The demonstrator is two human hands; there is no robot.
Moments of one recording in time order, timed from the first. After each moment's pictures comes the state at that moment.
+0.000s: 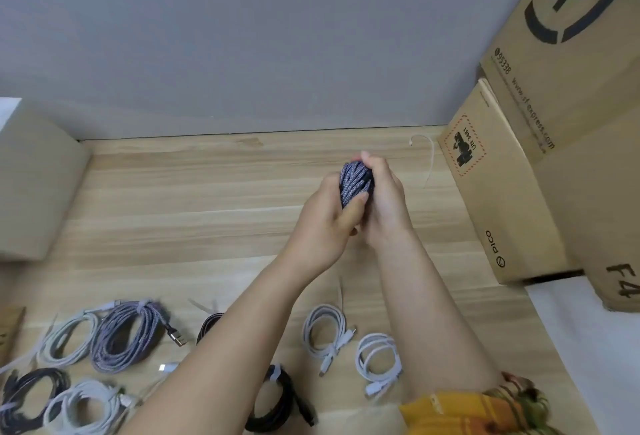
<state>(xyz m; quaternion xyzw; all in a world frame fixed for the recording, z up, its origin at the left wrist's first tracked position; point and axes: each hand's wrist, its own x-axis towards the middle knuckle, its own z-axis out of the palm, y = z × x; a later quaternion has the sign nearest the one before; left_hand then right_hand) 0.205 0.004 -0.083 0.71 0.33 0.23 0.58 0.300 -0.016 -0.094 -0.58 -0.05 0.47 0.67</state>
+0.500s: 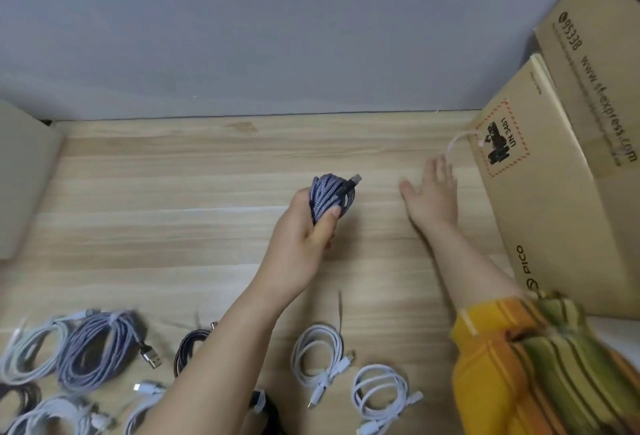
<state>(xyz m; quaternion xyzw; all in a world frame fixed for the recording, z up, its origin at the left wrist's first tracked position) 0.213 0.029 -0.138 0.65 0.42 0.22 0.59 0.444 -0.009 -0.251 -0.91 -0.33 0.18 0.15</state>
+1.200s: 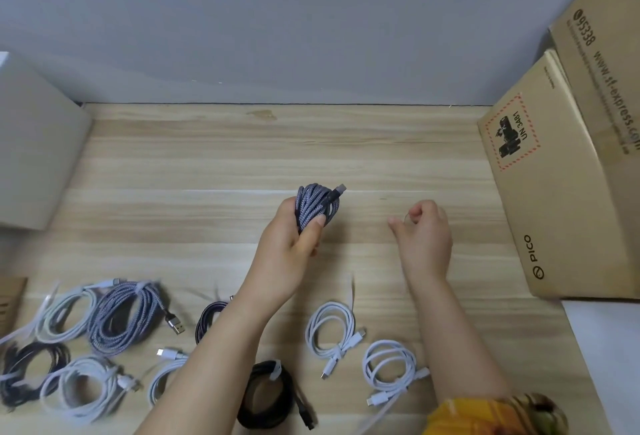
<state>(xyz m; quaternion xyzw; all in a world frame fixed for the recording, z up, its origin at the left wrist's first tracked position) 0.162 0.011 -0.137 0.63 0.45 0.23 0.58 0.345 -0.059 -0.228 -0.91 -0.25 0.12 0.31</state>
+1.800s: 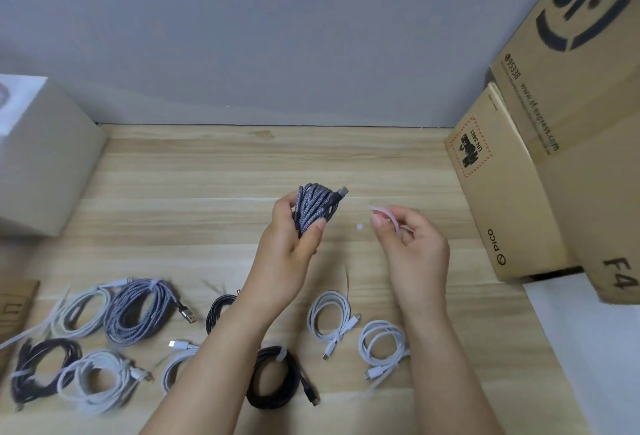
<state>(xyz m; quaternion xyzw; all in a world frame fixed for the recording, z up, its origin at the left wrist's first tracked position) 0.137 -0.014 -0.103 0.67 0.40 0.28 0.56 0.264 -0.094 -0.102 -0.73 -0.24 0.22 0.60</state>
